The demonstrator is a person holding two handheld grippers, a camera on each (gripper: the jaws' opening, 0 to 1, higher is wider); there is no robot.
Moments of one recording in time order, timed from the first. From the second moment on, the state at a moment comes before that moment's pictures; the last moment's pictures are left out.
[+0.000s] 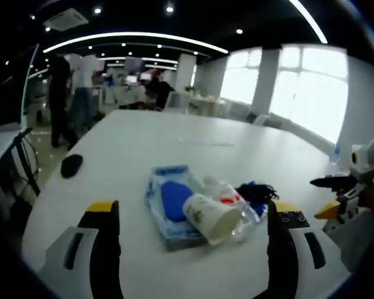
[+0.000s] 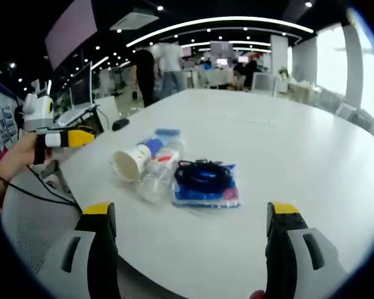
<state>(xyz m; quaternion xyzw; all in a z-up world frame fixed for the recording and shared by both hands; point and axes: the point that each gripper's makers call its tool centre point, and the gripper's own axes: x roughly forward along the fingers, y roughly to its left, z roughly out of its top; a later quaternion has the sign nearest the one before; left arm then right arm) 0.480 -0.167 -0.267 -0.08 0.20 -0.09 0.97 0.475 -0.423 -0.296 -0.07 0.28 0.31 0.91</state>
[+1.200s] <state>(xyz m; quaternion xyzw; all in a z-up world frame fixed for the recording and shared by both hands) 0.480 -0.175 -0.271 -0.06 0.21 -0.11 0.97 0.480 -0.427 -0.290 -0.06 0.27 0.30 0.91</state>
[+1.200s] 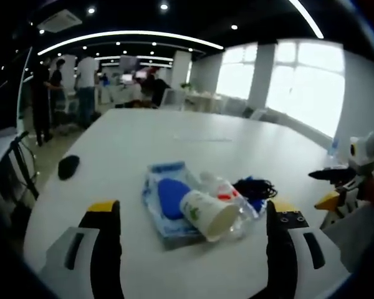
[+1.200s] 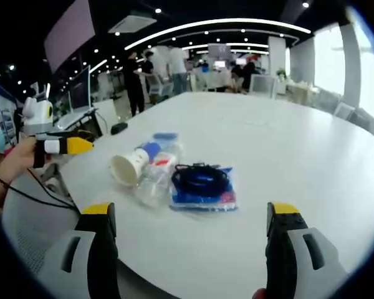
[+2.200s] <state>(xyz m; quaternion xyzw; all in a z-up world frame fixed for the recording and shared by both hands) 0.478 -0.187 -0.276 -0.05 0.22 -0.14 0.96 0.502 -0.393 -0.264 -0.06 0.22 0.38 0.90</state>
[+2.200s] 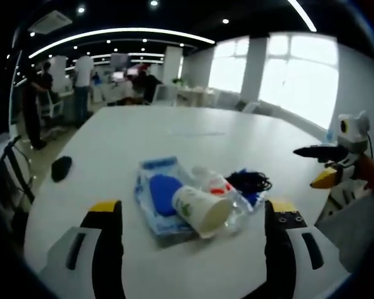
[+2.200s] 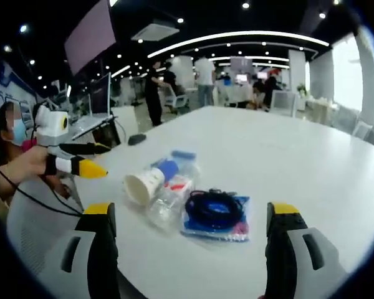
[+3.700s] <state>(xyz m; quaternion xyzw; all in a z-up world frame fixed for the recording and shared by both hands) 0.490 -0.198 -0.305 0.02 0.30 -0.17 0.94 0.510 -0.371 -0.277 -0.06 0.21 0.42 0.88</state>
